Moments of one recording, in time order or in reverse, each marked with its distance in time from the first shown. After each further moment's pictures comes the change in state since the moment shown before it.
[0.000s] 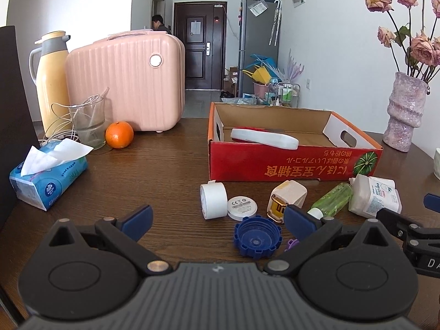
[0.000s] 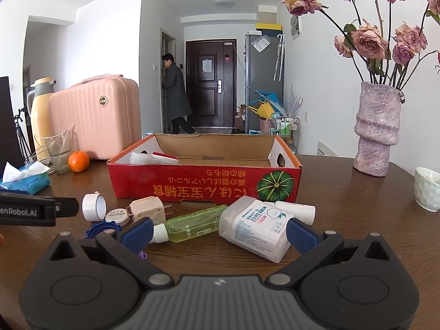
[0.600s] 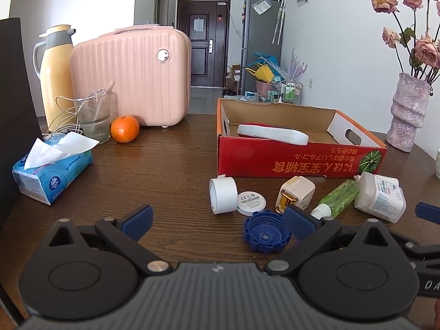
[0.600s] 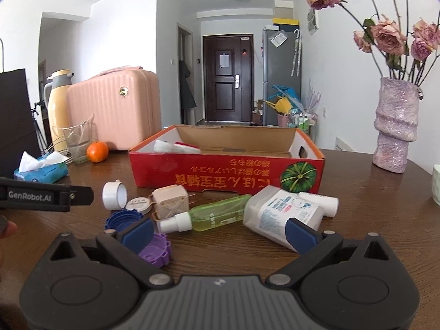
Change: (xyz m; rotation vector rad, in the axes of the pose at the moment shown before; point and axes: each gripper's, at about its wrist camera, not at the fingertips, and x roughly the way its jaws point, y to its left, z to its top) left arm 0.000 0.011 -0.004 -0.012 0.014 0.002; right arm 0.002 0.015 -0.011 -0.029 0.038 0.096
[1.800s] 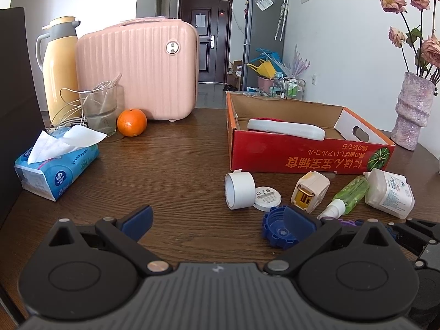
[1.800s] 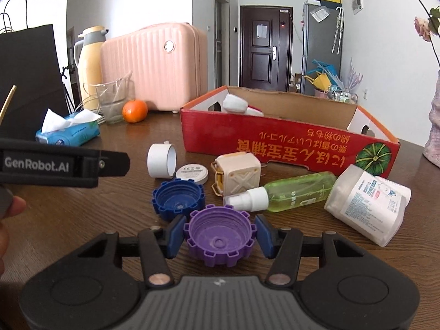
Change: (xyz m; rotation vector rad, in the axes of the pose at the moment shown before) left arm 0.006 0.020 -0.001 -0.009 0.019 -0.001; right arm 0.041 0.052 0.001 -0.076 0.123 0.102
